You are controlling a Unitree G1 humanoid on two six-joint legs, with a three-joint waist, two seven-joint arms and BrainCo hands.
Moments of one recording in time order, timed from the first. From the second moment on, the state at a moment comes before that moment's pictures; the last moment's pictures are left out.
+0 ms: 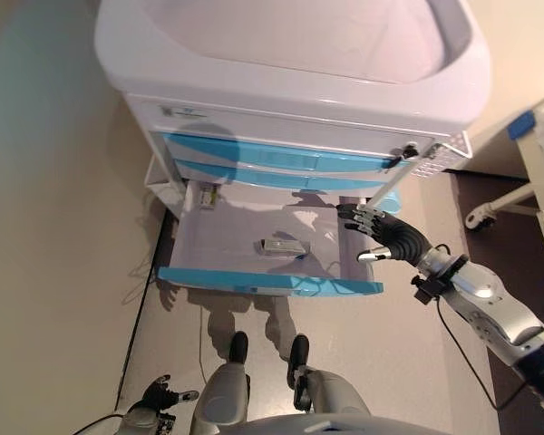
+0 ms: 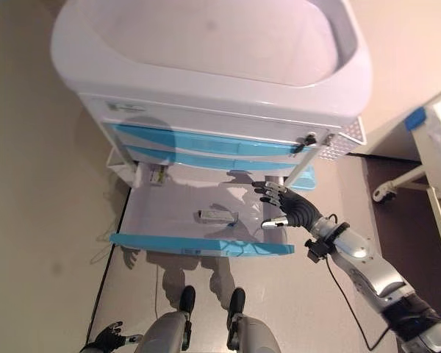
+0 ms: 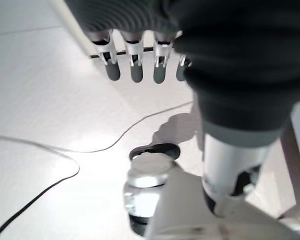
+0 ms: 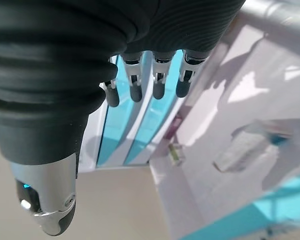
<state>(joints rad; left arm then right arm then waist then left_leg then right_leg) 0.01 0.33 -0.11 1.23 0.00 -0.10 0.04 -0.20 -0.82 0.38 -0.02 0.61 -0.15 0.26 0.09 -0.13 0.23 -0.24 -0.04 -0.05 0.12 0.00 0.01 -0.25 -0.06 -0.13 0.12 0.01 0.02</state>
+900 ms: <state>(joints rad) -0.07 0.34 -0.20 1.15 -0.03 -0.11 0.12 -0.53 -0.51 0.61 0.45 -0.12 -0.15 -0.03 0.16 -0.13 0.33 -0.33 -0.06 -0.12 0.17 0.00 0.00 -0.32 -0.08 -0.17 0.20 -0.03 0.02</state>
